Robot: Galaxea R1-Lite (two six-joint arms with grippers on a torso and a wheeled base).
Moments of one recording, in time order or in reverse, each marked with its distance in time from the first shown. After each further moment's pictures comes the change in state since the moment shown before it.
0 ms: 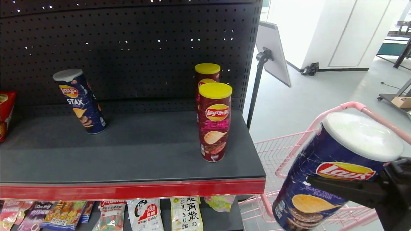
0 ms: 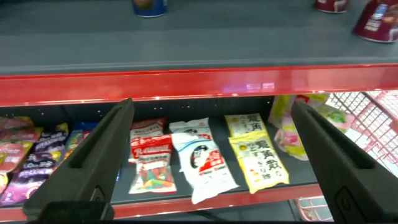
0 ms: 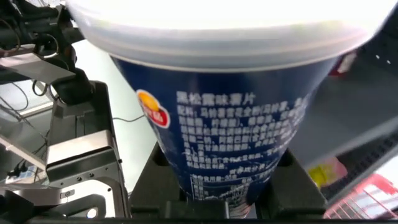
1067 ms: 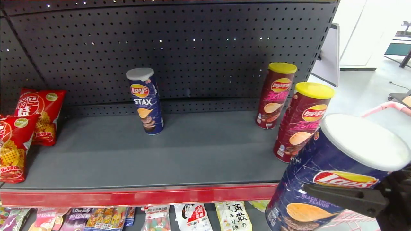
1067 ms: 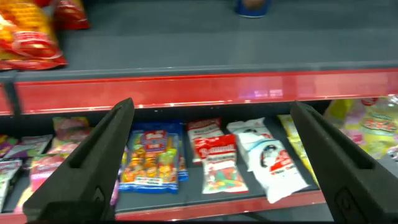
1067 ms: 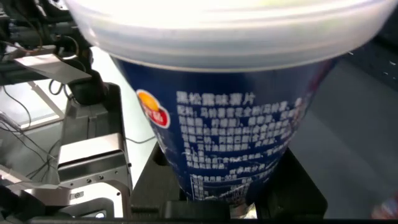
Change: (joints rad) left arm 0.000 0.000 0.000 -0.001 0.000 0.000; right arm 0.112 0.001 -0.024 0.000 -0.049 0.000
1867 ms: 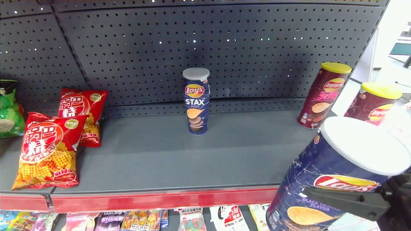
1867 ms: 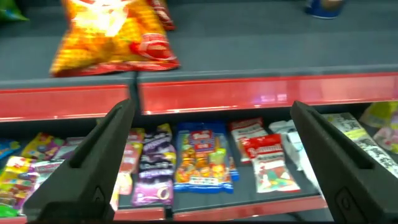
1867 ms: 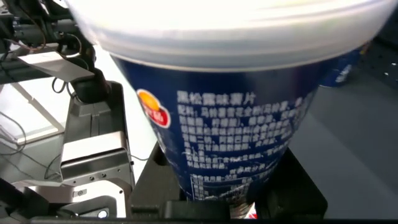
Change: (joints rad) left arm 0.000 0.000 0.000 0.000 0.000 0.004; right arm 0.004 -0.007 0.012 0.000 0.000 0.000
